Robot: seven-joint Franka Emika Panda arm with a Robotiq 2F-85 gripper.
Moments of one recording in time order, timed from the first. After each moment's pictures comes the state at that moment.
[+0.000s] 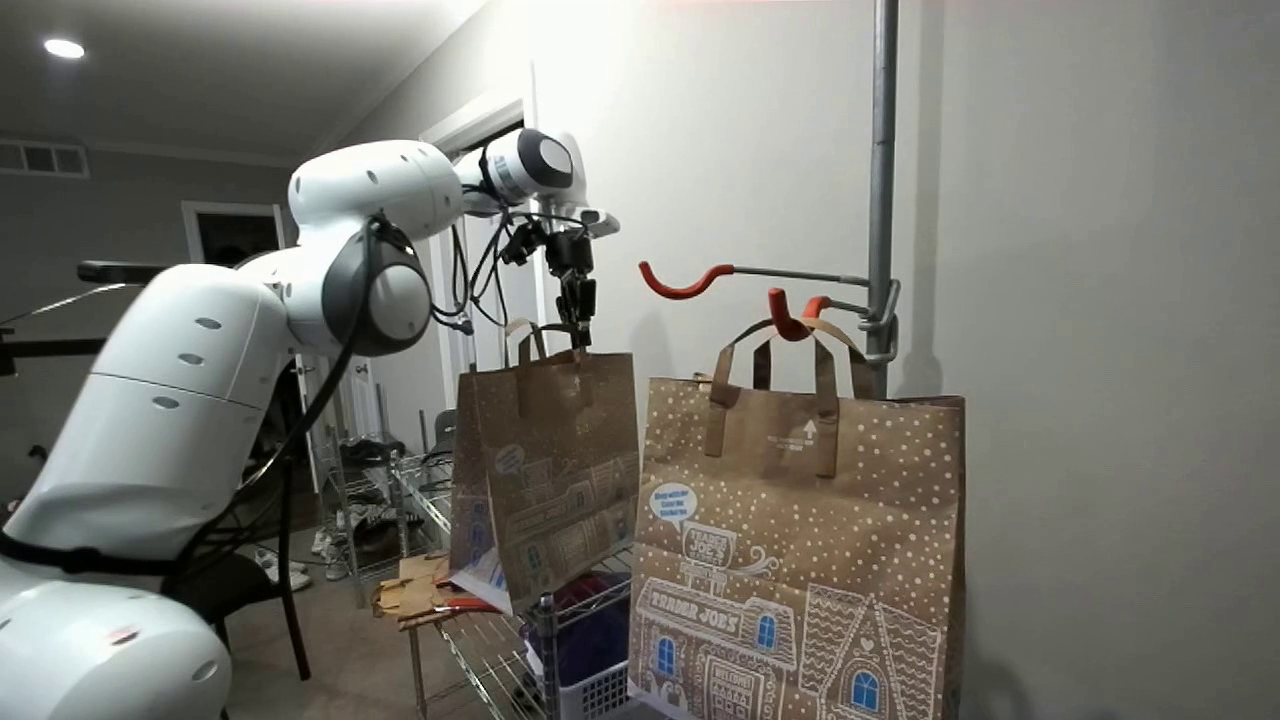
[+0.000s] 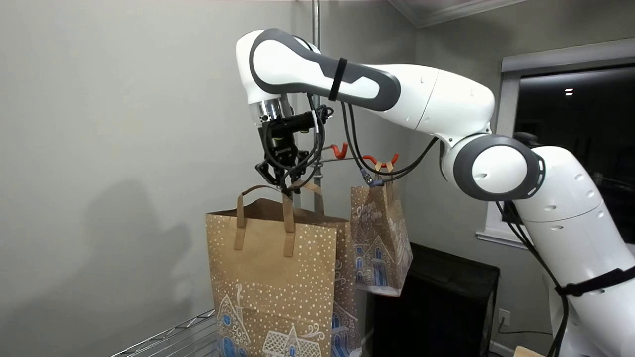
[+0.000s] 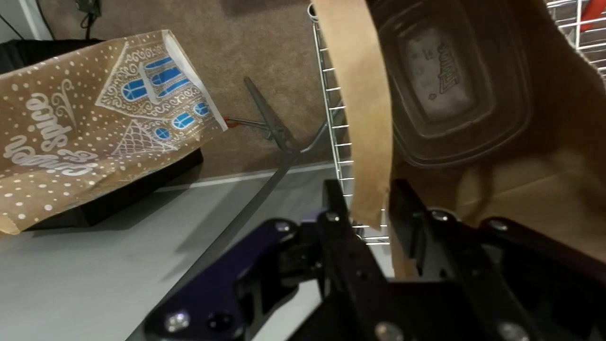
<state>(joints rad) 0.49 0.49 0.04 -0.78 -0.23 1.12 0.62</state>
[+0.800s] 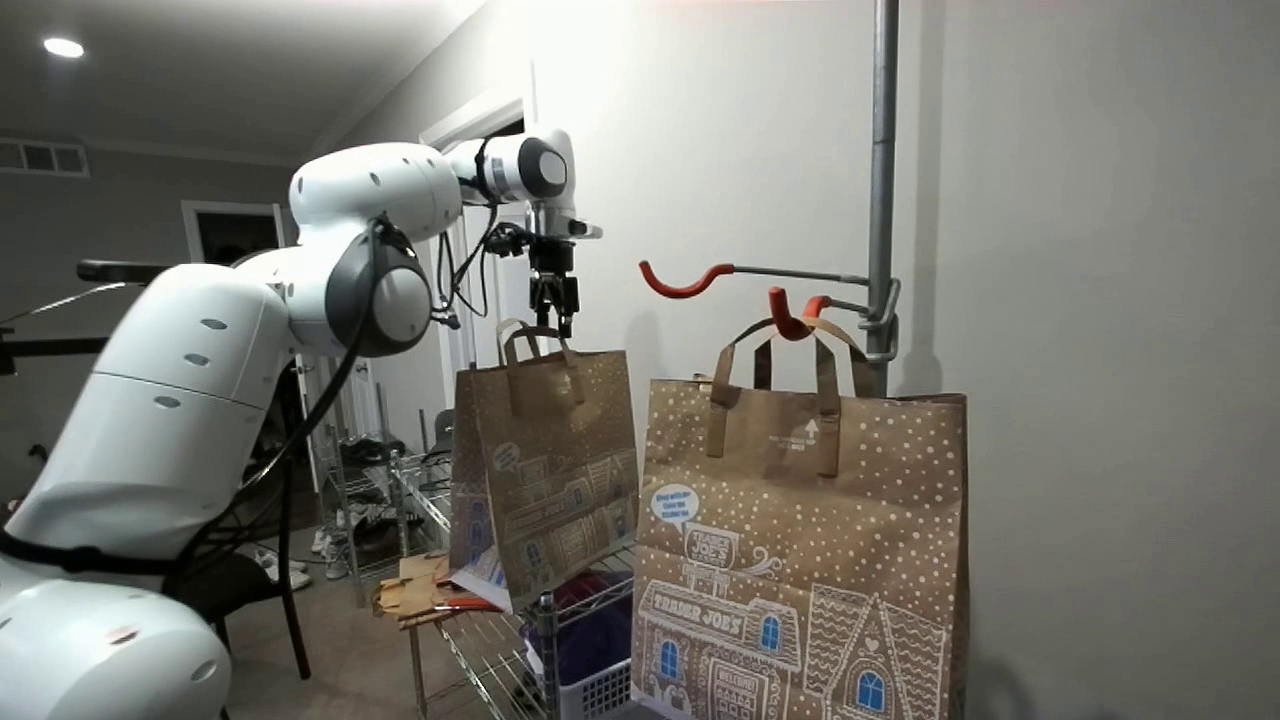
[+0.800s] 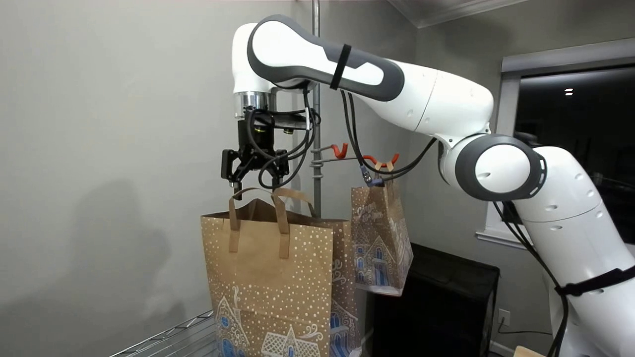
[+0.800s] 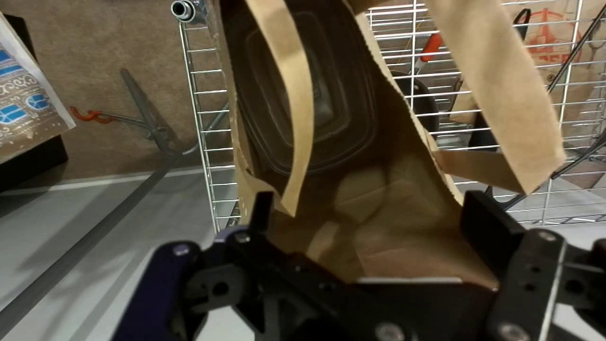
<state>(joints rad) 0.49 0.49 0.09 -0.79 -0.01 1.27 0.62</state>
